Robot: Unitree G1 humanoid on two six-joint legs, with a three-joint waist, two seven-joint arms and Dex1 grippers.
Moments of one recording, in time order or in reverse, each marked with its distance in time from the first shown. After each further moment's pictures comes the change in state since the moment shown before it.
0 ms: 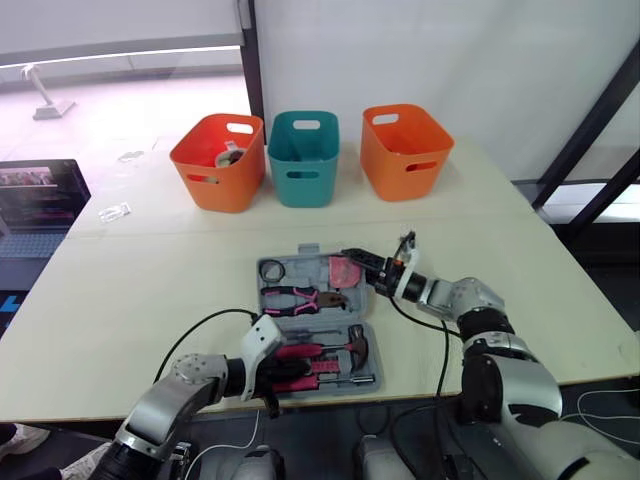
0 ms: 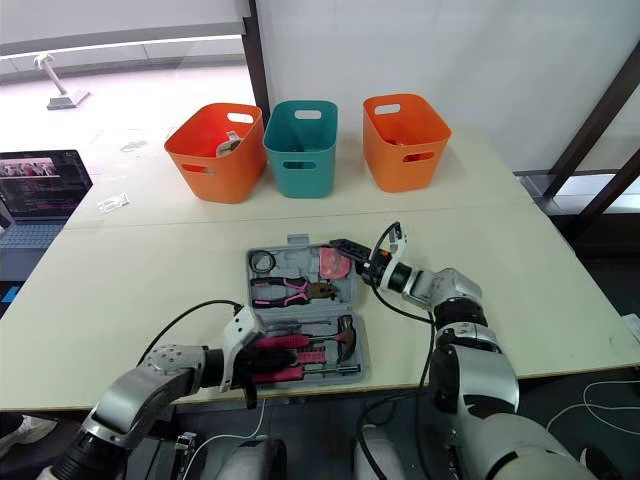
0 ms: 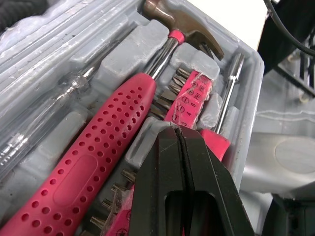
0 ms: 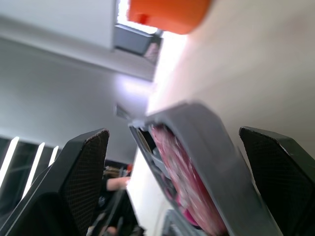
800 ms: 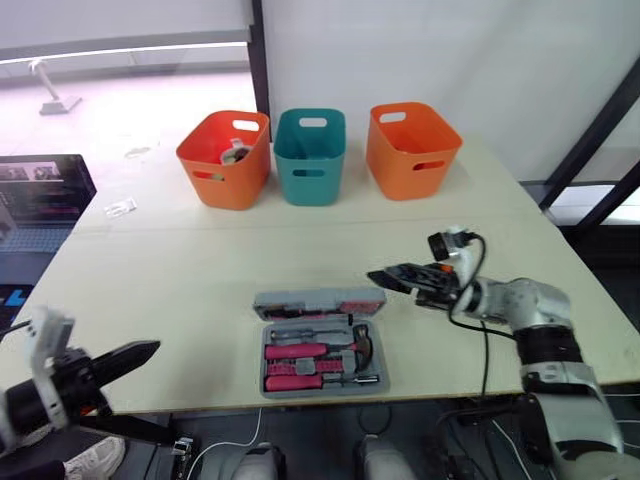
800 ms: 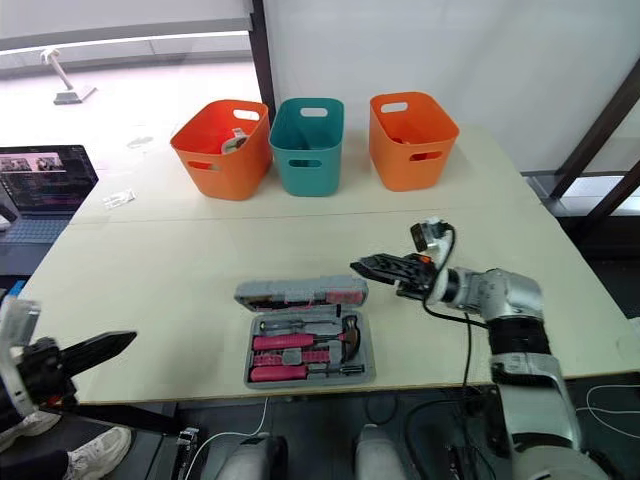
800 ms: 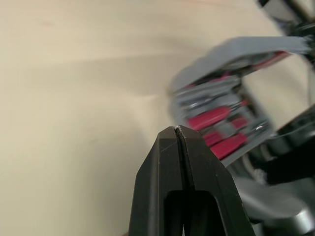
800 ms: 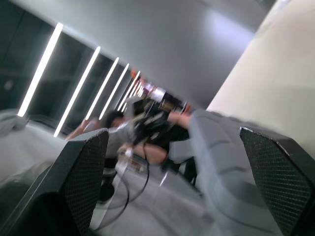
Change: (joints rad) left arm 0.491 0.286 1.026 -0.188 -0.557 0.198 -0.110; right arm 0.260 -0.334 0.244 -0.578 0.203 0.288 0.486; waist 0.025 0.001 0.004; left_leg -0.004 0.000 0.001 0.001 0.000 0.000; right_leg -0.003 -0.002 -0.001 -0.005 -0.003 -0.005
